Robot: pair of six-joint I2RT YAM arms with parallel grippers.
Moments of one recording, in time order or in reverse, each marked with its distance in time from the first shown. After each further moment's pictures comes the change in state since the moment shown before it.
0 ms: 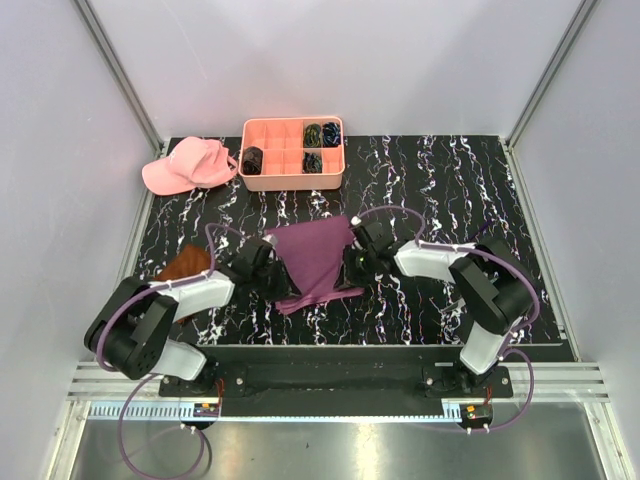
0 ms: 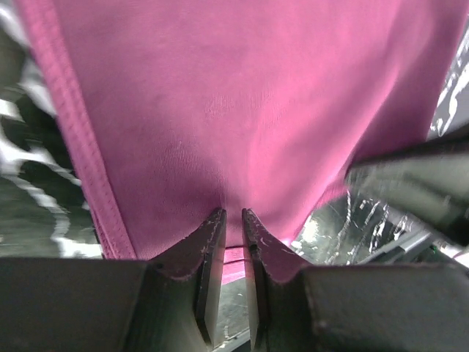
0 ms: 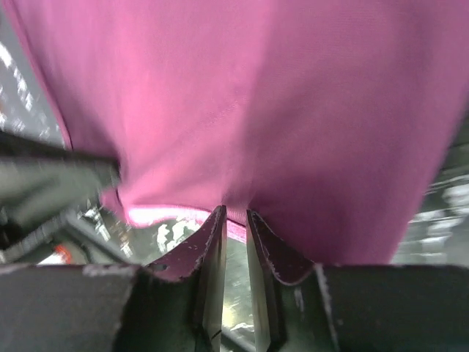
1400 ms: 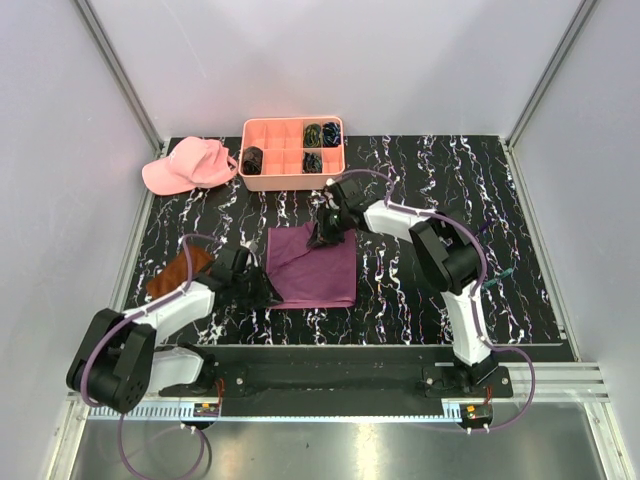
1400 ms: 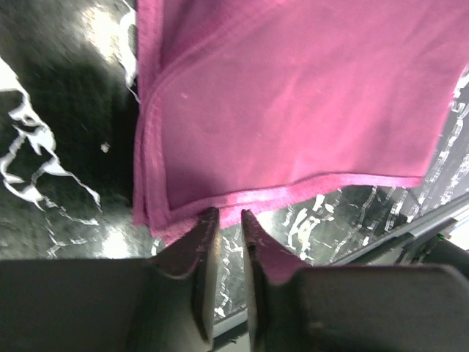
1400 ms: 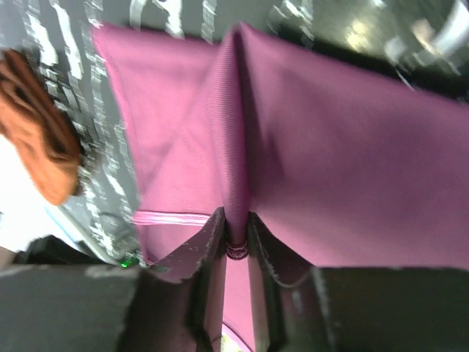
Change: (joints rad) left arm 0.119 -0.183 -0.087 -0.142 0.049 0.068; right arm -0.075 0.412 0.590 -0.106 -0.106 -0.051
